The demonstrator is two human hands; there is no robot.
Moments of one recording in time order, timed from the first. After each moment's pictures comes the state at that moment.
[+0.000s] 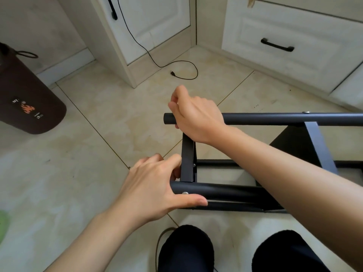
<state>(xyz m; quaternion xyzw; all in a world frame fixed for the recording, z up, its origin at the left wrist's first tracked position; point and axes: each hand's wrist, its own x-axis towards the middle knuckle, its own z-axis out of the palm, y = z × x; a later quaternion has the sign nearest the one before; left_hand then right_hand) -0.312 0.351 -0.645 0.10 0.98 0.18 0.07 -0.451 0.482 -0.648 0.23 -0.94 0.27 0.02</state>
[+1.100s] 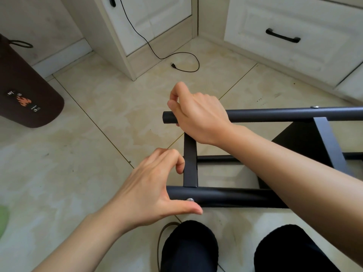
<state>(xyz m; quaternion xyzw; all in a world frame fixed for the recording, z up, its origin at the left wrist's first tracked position) -0.303 0.336 -0.646 0.16 0.94 0.29 0.10 -0.436 0.481 -0.647 0.26 -0.93 0.26 0.03</state>
